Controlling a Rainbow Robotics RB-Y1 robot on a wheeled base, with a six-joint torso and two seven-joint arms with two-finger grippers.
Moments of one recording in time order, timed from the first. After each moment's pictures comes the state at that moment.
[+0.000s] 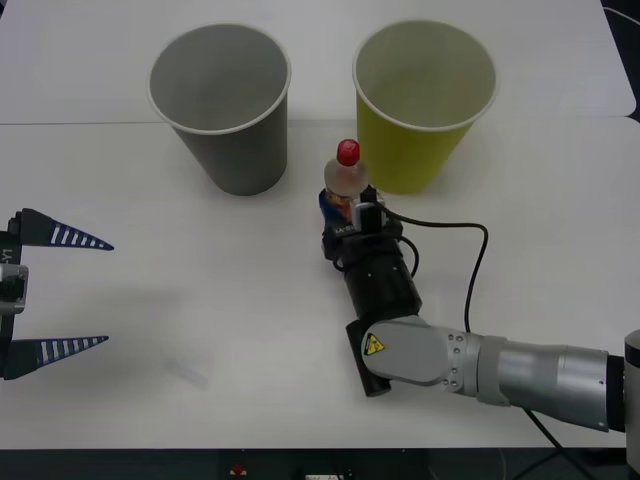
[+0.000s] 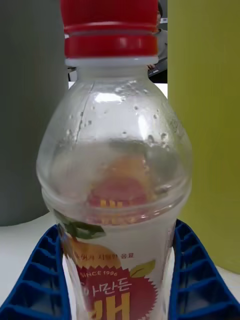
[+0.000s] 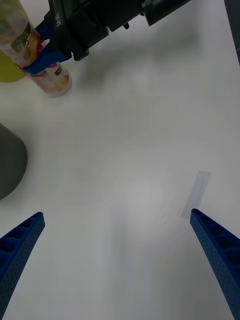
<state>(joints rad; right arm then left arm) -0.72 -0.40 1.37 -1.23 1.17 1.01 -0.62 0.26 1.13 0.26 -2.01 -1.31 -1.13 -0.09</state>
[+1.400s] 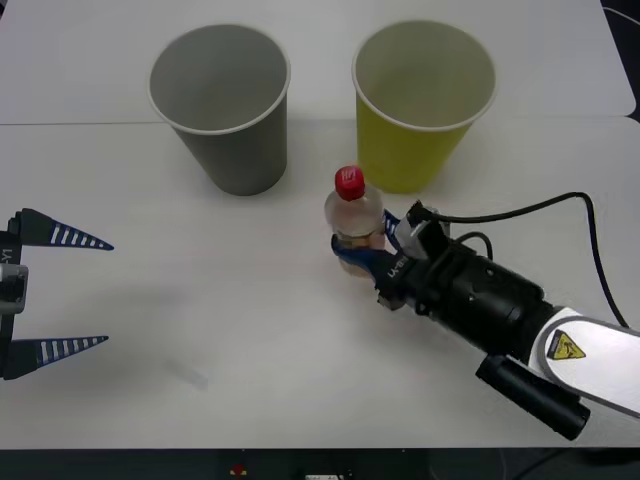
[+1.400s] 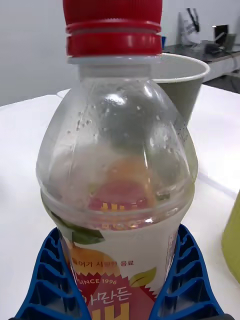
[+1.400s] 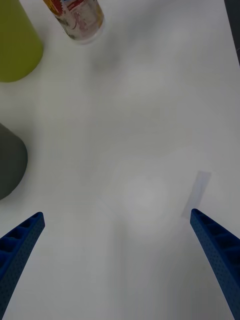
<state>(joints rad) -0.36 -0.97 0.93 -2.01 1.28 0.19 -0.29 0.26 1.13 0.26 -2.01 -1.31 -1.13 -0.09</state>
